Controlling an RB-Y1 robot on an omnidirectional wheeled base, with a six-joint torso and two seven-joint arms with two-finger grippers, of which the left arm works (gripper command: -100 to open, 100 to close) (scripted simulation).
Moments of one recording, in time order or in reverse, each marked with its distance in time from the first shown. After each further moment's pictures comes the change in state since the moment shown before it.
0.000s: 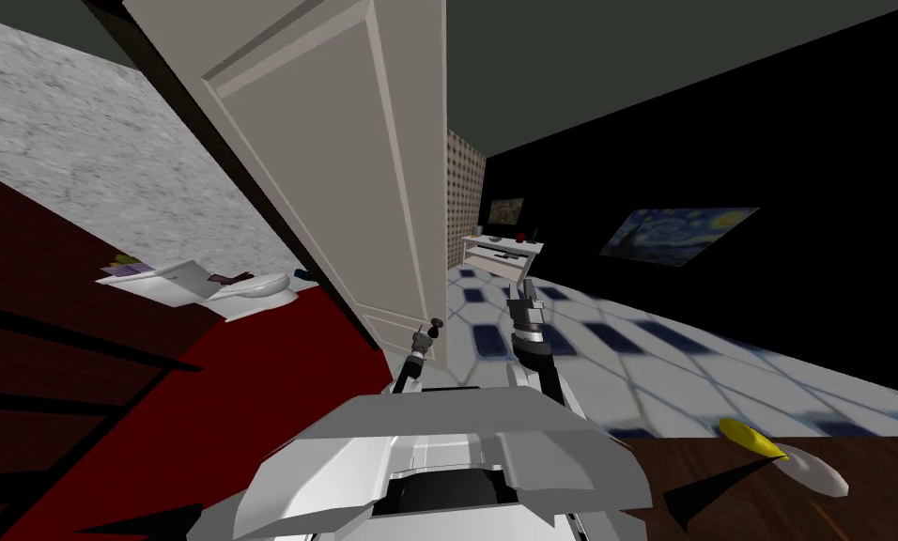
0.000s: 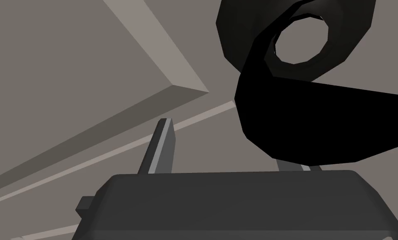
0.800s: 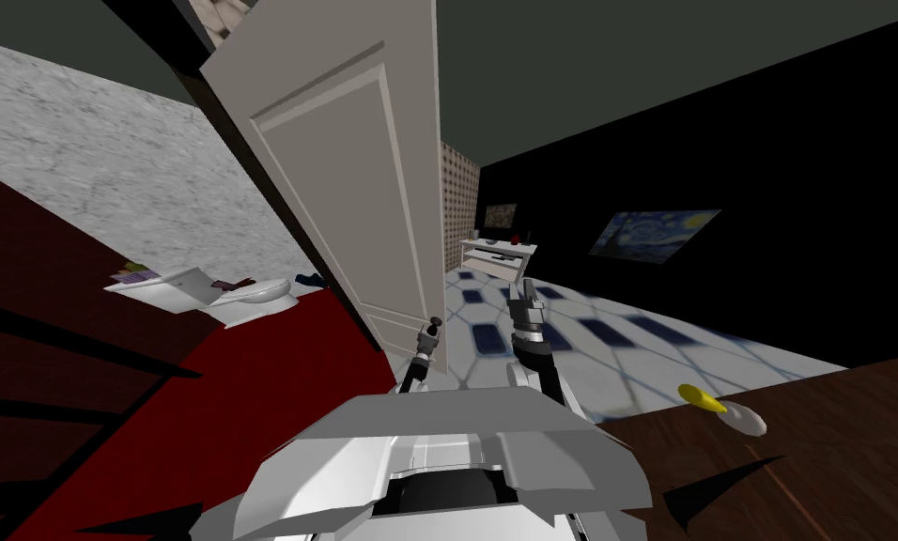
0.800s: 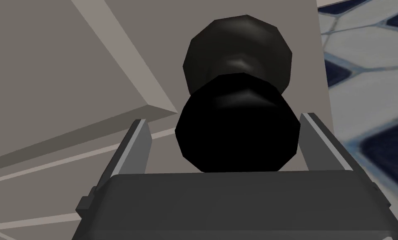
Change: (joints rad) arm -0.004 -0.046 -0.046 0.019 0.038 -0.024 0.089
